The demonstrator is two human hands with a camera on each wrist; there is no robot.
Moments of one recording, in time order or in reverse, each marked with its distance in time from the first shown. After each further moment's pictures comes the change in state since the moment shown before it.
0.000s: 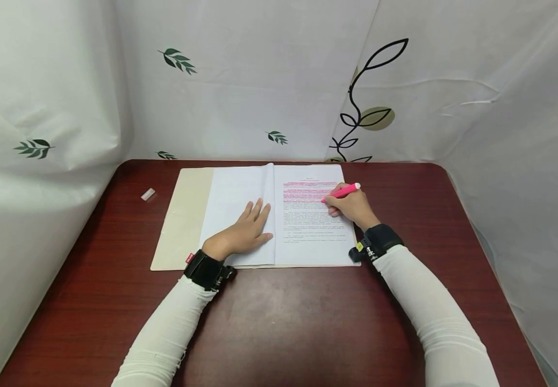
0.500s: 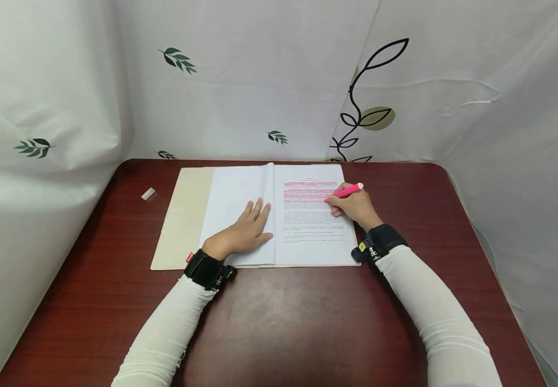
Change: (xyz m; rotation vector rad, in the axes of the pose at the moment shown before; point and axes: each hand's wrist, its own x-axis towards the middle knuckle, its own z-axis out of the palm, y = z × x) left_hand -0.001 0.001 -0.001 -0.008 -0.005 -0.002; right_hand -0.002 0.001 -0.007 0.014 -0.010 0.014
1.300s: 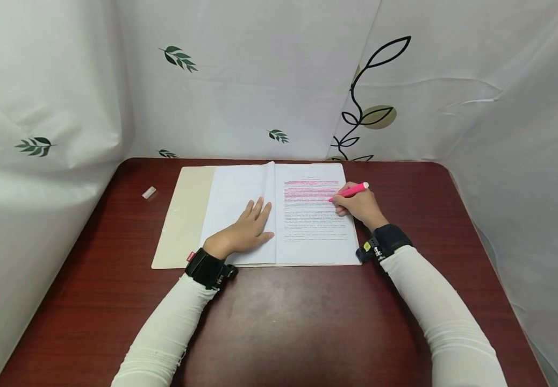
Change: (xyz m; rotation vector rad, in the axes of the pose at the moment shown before) left_hand 0.002 -0.002 0.002 0.029 -0.001 0.008; right_hand -0.002 0.004 -0.008 -0.009 0.011 -0.035
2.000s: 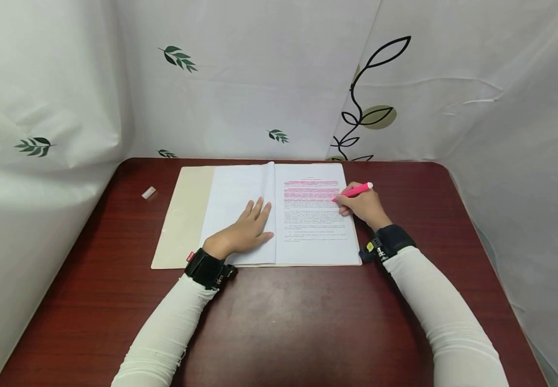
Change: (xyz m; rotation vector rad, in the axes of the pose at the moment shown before) left_hand 0.001 0.000 0.000 -0.009 -0.017 -0.012; right_hand -0.002 0.004 -0.007 0.018 0.012 -0.003
